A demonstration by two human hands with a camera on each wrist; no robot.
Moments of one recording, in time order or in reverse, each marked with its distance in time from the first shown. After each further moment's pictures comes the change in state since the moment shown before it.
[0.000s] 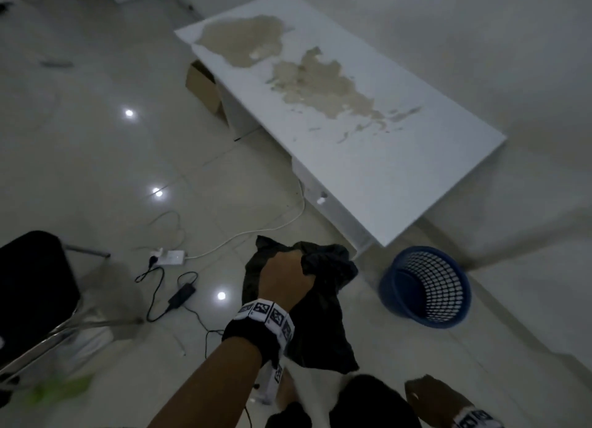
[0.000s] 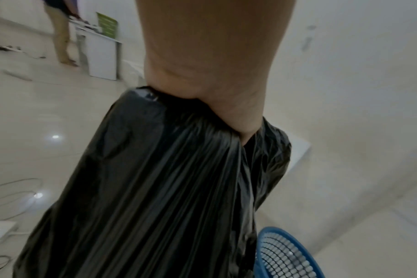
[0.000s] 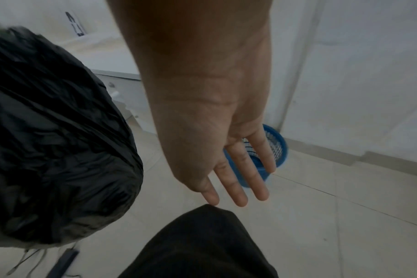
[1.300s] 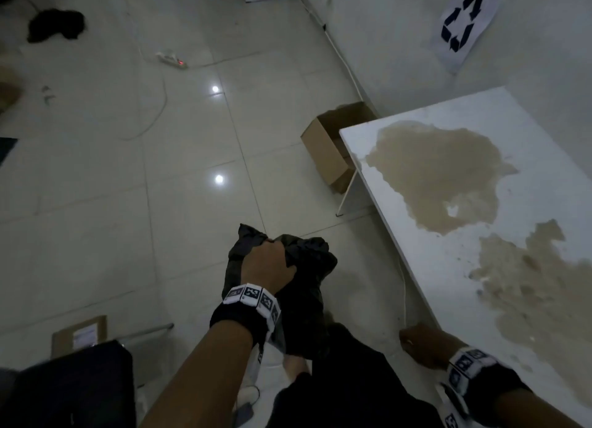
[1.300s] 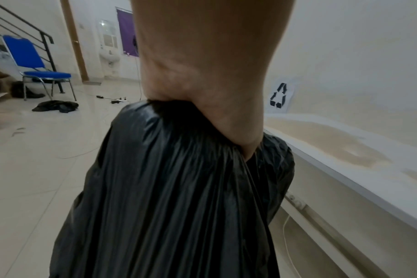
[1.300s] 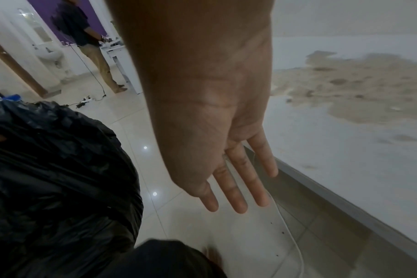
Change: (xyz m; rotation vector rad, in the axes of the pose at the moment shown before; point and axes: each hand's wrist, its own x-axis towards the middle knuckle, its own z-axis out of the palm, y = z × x) left_hand 0.493 -0.490 -0.331 0.101 -0.123 -0.426; right_hand 0.238 -0.439 -0.767 -0.386 0.233 -0.086
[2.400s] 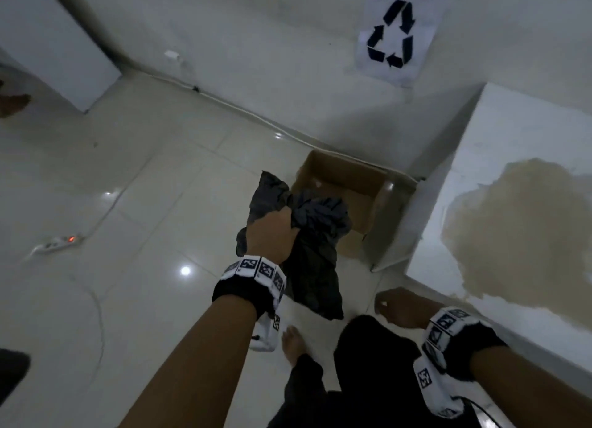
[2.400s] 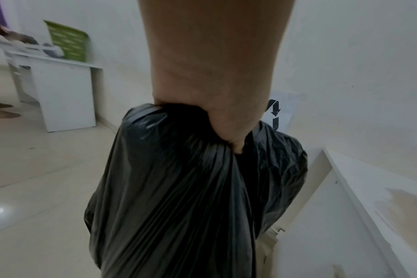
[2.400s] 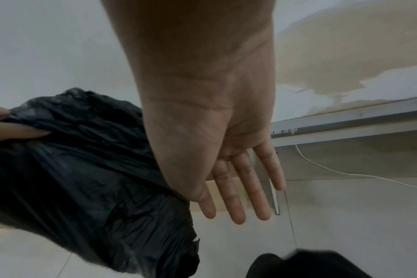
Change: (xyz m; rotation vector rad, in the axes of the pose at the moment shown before) left_hand 0.591 0.002 -0.321 0.300 -0.086 0.653; right_hand 0.288 -0.125 -0.461 0.796 0.197 0.161
